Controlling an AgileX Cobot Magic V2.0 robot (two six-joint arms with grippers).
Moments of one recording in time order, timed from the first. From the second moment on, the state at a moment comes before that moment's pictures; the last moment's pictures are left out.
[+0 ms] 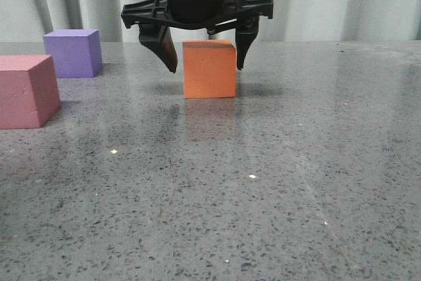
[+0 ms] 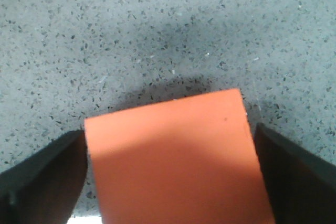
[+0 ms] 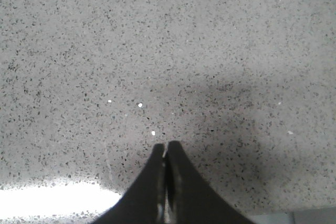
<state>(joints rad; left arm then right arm) -0.73 2.01 -1.78 0.35 0.89 -0.80 0.15 0.68 -0.81 -0.17 1.15 0.24</state>
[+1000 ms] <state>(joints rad) -0.70 1.75 -1.77 0.52 1.07 -0.74 0.15 0.68 -0.81 -0.17 1.14 0.24</state>
